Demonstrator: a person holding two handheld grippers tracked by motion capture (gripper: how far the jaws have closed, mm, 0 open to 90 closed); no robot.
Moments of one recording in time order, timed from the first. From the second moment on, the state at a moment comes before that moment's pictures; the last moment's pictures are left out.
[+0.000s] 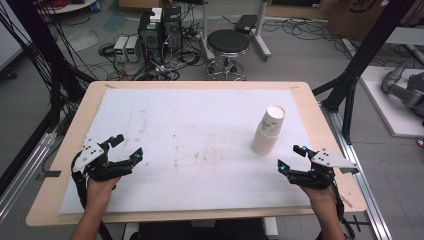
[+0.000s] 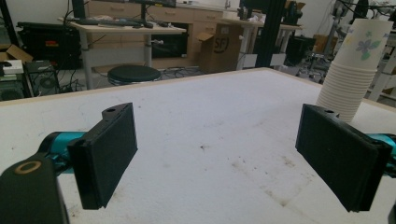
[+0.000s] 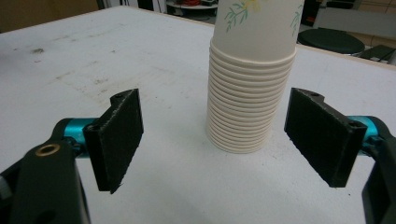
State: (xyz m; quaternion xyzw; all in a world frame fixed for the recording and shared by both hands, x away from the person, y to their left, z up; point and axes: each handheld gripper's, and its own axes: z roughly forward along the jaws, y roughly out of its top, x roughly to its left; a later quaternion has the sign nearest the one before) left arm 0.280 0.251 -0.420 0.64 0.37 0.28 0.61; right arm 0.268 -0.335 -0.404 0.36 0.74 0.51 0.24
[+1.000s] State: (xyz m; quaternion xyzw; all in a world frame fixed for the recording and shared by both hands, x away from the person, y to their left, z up) left arm 0.275 0.240 -0.420 0.65 0.36 0.26 0.62; right arm 0.270 -0.324 -0.393 0.36 0.74 0.52 0.24
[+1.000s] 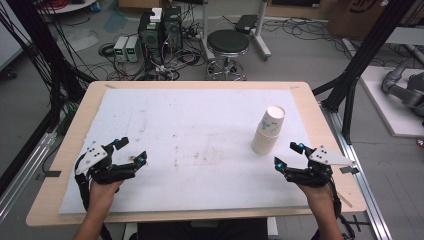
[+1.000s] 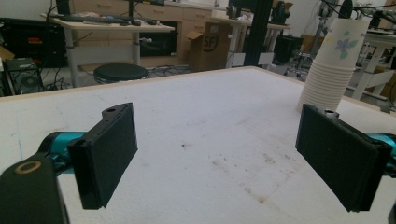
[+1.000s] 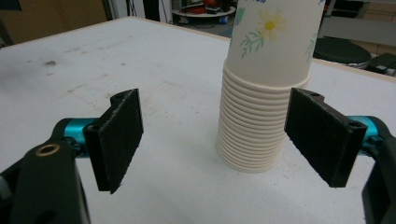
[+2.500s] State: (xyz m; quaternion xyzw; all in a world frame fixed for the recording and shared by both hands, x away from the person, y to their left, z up) left arm 0.277 0.230 -0.428 0.66 0.35 0.24 0.61; right arm 0.368 -0.301 -0.343 0.38 0.74 0.49 0.24
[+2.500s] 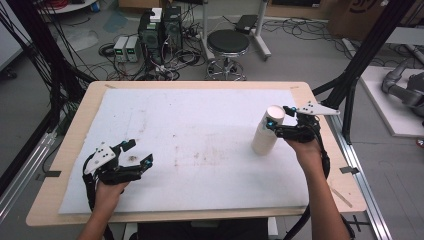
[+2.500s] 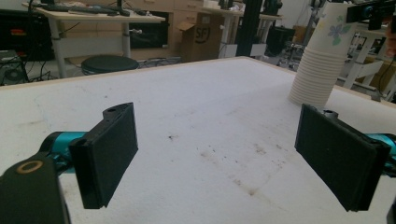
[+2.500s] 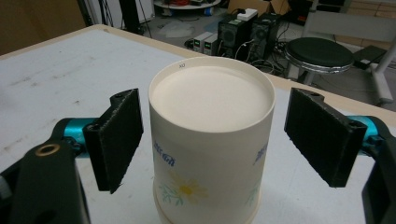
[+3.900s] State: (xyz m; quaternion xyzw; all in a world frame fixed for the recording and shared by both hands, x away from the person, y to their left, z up) left arm 0.278 0.231 -0.429 0.67 0.36 0.24 0.61; right arm 0.377 -0.300 -0.324 0.37 0.74 0.51 0.23
